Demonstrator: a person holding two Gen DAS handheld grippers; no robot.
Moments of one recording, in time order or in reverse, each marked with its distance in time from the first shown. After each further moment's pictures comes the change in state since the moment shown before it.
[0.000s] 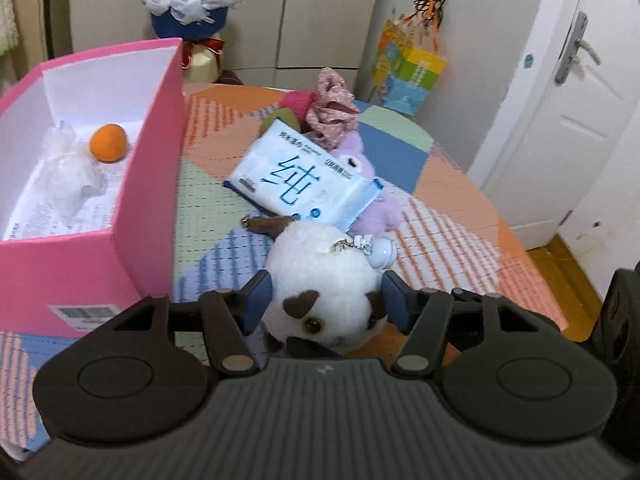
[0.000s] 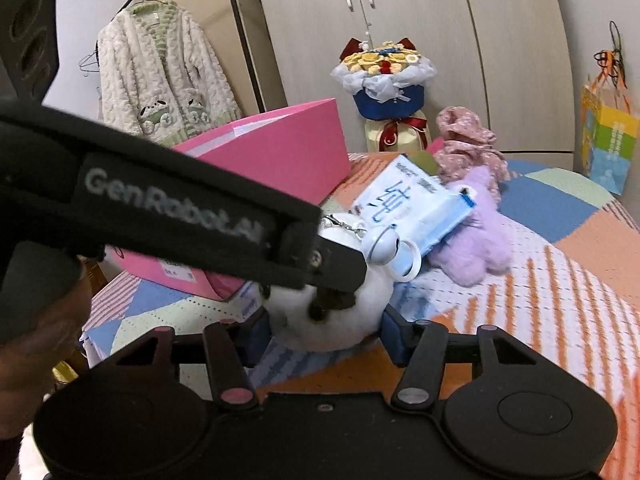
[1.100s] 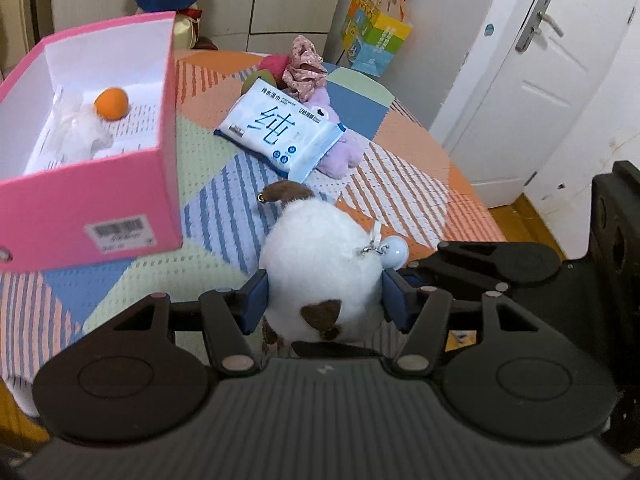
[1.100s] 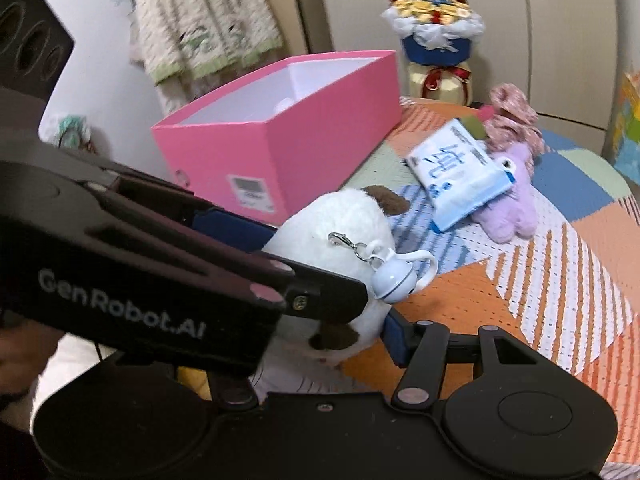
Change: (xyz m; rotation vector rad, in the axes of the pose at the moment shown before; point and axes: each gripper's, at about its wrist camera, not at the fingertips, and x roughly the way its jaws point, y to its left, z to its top) left arm -0.070 0.005 -0.027 0.013 0.131 -0.093; right arm -0.039 0.052 0.022 -0.125 0.284 0.076
